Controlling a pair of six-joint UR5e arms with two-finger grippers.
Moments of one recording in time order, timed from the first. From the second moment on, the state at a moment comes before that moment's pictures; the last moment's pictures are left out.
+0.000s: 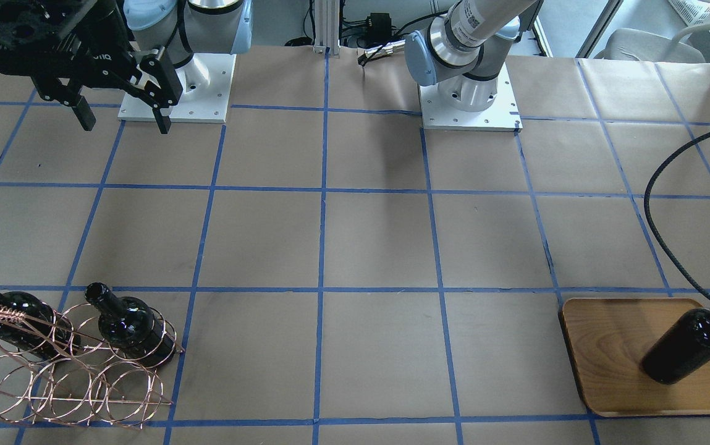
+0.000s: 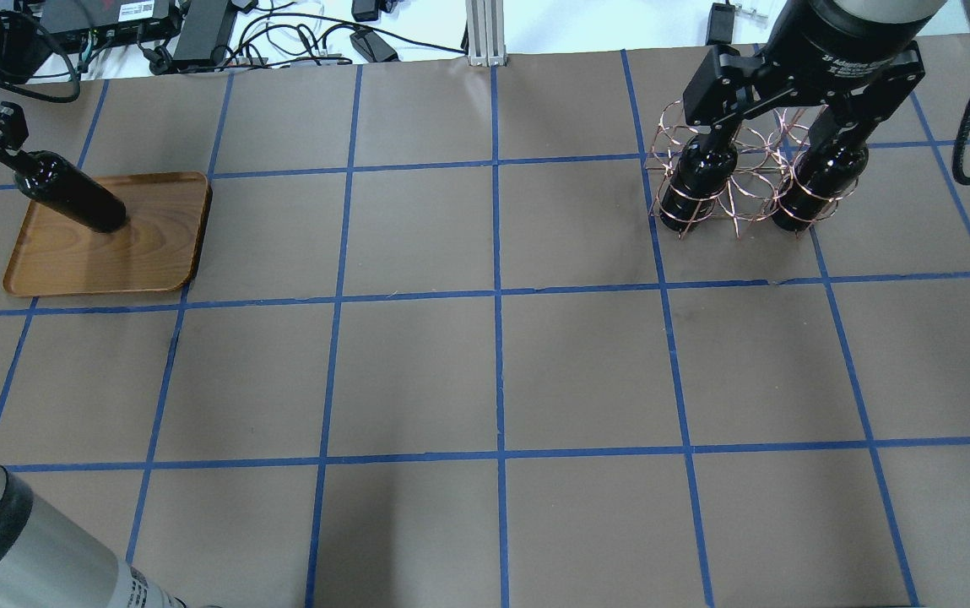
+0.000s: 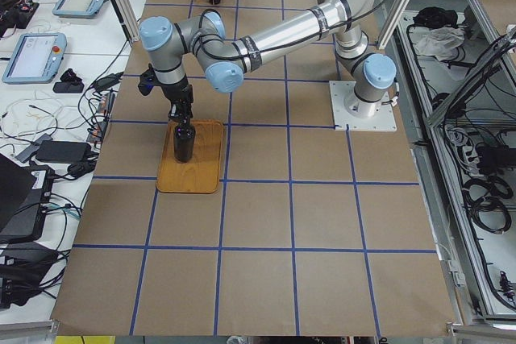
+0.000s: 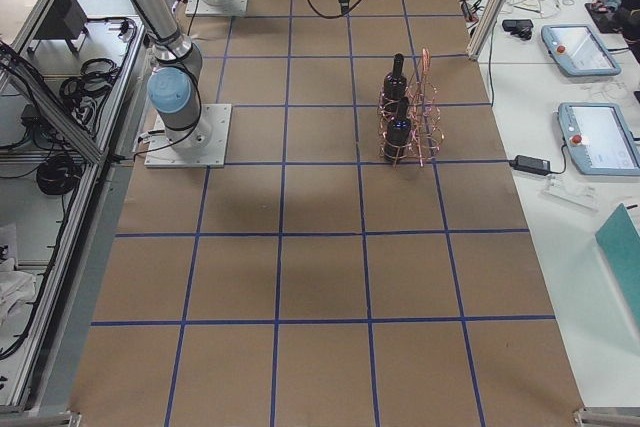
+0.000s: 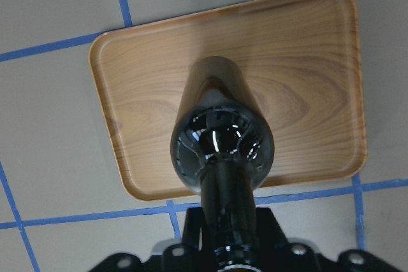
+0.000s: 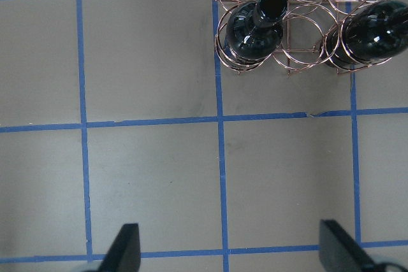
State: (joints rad) left arm -1.09 -2.07 -1.18 -1.46 1.72 0.64; right arm 1.58 -1.64 1.52 -1.59 -1.57 0.05
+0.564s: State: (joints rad) left arm -1.09 -2.07 -1.18 -1.46 1.68 0.64; right arm 1.58 -1.64 1.52 -1.59 -1.57 0.05
